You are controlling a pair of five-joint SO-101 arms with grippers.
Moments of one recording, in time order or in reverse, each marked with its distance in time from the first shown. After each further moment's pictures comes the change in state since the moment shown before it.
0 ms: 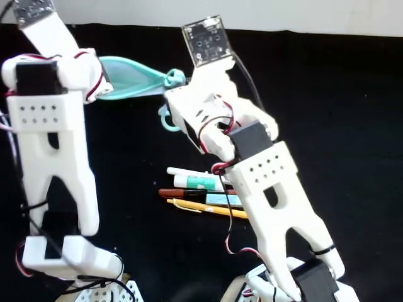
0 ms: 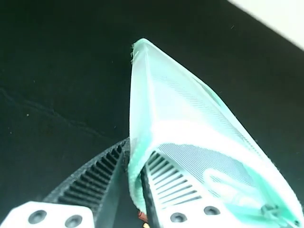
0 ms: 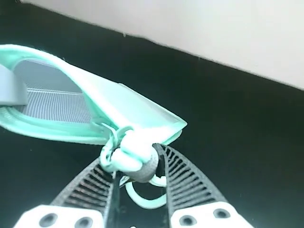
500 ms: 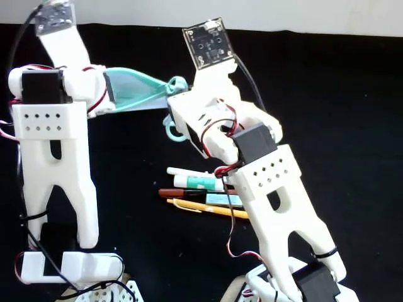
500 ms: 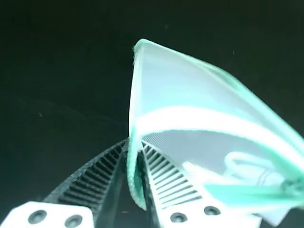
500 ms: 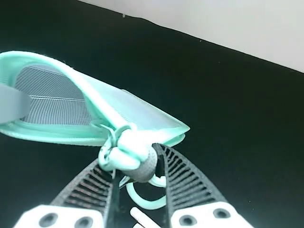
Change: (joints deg) left arm 0.1 -4.5 11.2 0.0 -15.0; right arm 0.4 -1.2 -0.3 5.5 0.0
